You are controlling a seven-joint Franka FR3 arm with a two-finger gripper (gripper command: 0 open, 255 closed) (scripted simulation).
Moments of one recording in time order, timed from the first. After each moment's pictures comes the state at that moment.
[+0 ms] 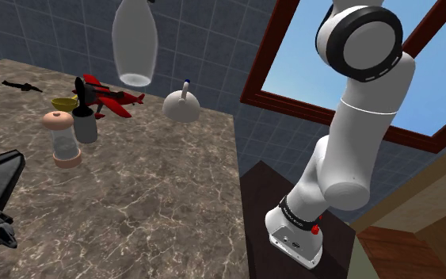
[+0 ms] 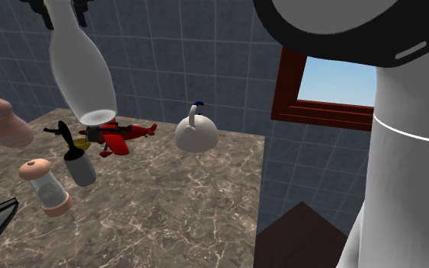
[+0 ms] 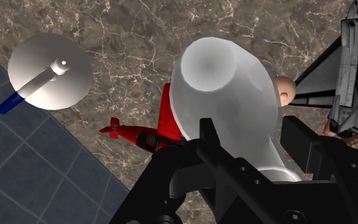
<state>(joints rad) 0.39 0.27 0.05 -0.98 -0.05 1.36 0.29</state>
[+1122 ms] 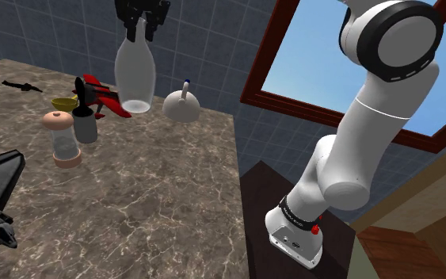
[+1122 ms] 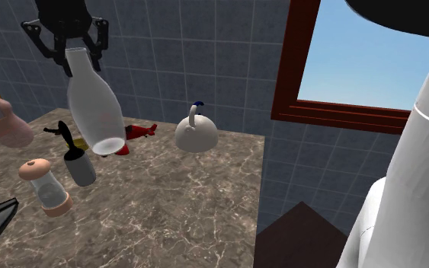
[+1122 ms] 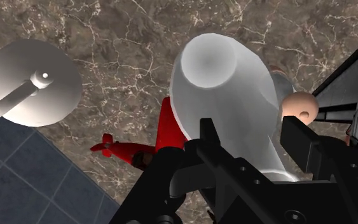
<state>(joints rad) 0.38 0.12 0.05 -1.43 -0.04 1.67 0.29</state>
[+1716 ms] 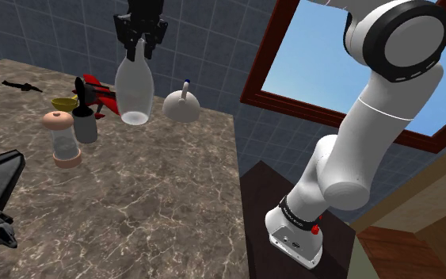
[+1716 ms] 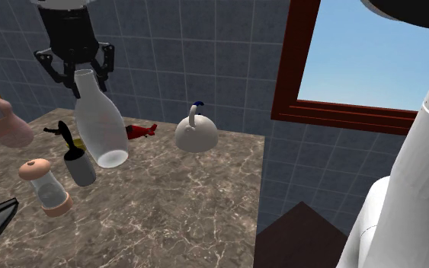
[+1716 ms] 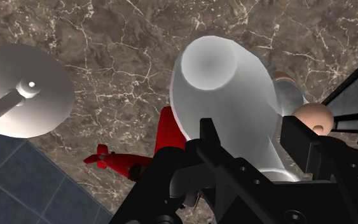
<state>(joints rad) 0.38 0.09 0.05 -1.59 -0.04 1.80 0.29</state>
